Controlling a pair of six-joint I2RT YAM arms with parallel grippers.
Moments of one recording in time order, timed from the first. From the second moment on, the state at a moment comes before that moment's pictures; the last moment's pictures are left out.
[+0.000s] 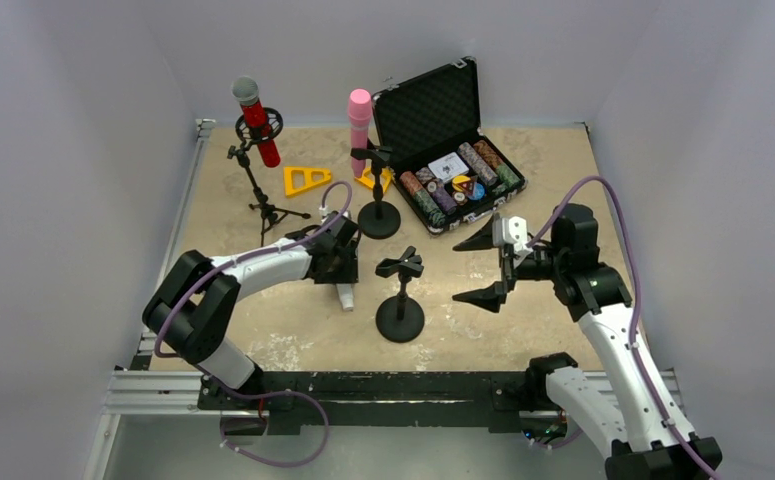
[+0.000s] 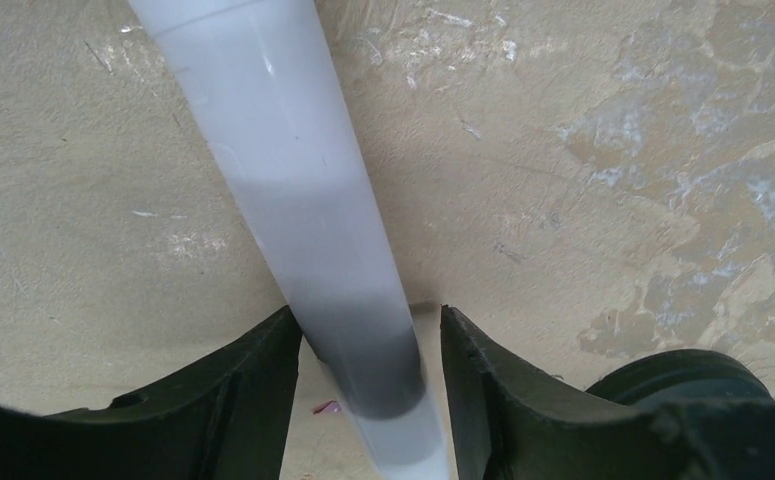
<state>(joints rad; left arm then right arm) -0.62 1.58 0.86 -0.40 -0.14 -0.62 0.20 0.80 0.83 -0.54 -1.23 -0.58</state>
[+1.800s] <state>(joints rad) -0.62 0.61 0.99 -0.28 0.45 -0.28 0.39 1.11 1.60 -0.90 -1.26 -0.43</state>
